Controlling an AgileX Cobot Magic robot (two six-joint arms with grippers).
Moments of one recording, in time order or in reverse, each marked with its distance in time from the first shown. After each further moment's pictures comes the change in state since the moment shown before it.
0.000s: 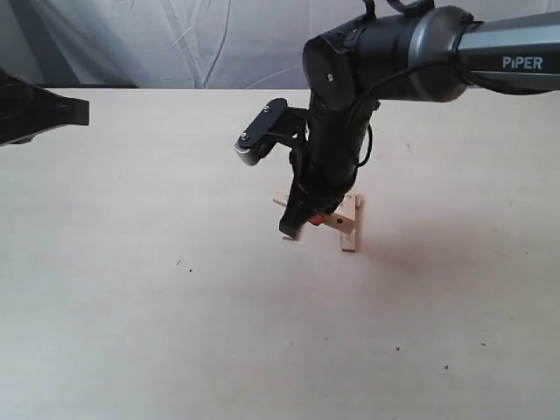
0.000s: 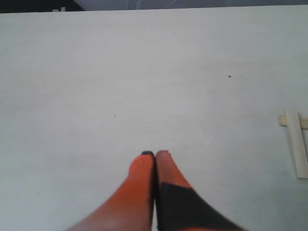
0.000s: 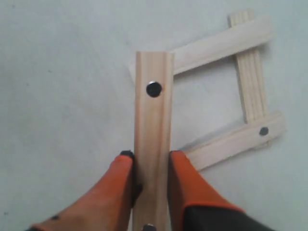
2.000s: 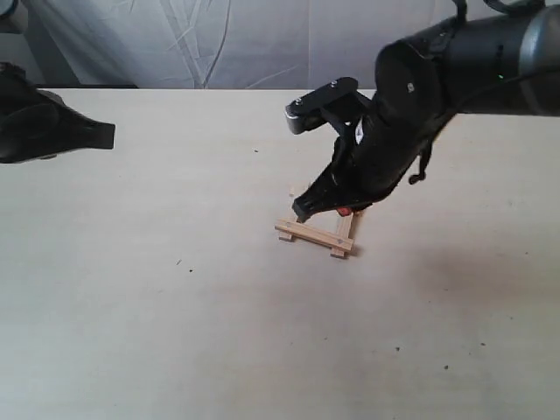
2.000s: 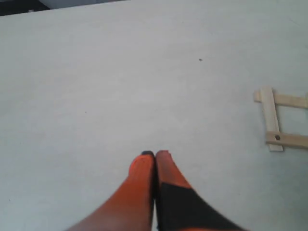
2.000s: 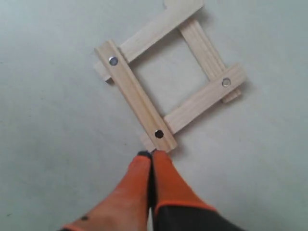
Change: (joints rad) left arm -0.093 0.000 0.028 -0.023 -0.015 0.062; right arm -0.059 -0.243 0.302 0.024 -0.248 0.371
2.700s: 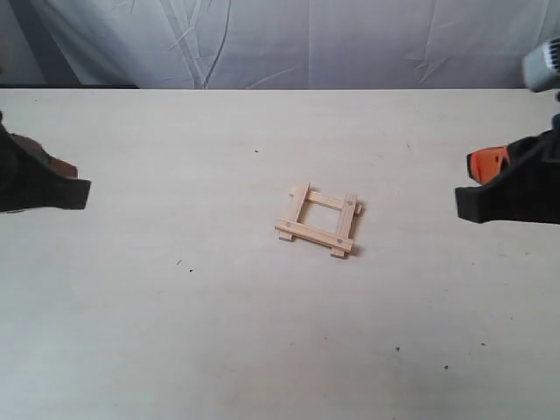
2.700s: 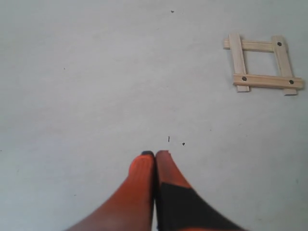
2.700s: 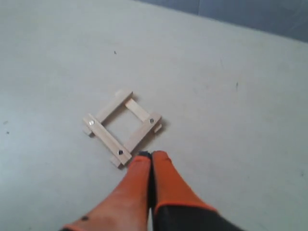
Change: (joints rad) left arm -0.069 -0.199 0.055 -0.080 0.228 0.078; right arm -0.137 -0.883 0.574 -0.025 -0.318 0.111
